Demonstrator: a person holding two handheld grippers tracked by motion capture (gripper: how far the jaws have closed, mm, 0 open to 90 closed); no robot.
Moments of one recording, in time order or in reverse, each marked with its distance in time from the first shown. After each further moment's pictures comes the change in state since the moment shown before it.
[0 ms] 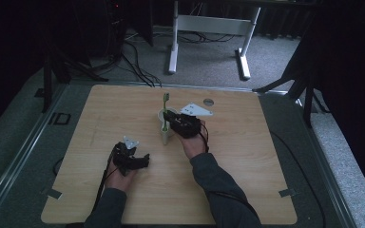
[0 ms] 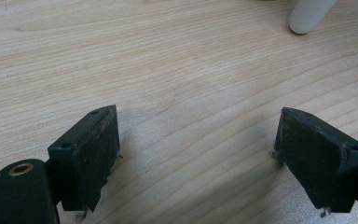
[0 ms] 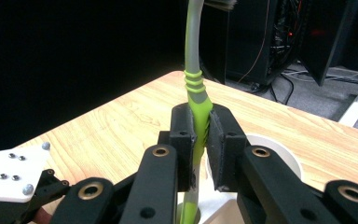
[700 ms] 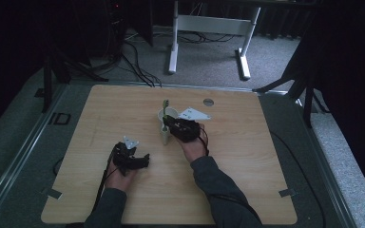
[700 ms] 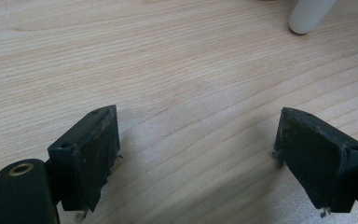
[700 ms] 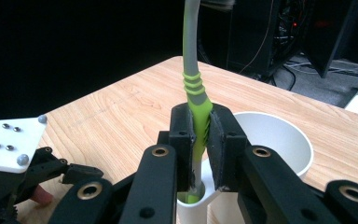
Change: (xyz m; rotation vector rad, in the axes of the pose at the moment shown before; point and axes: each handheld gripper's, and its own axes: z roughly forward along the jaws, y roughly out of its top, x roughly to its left) left arm 0.000 0.000 0.000 0.000 0.000 0.000; right arm 0.002 -0.015 0.002 0.042 0.004 -0.019
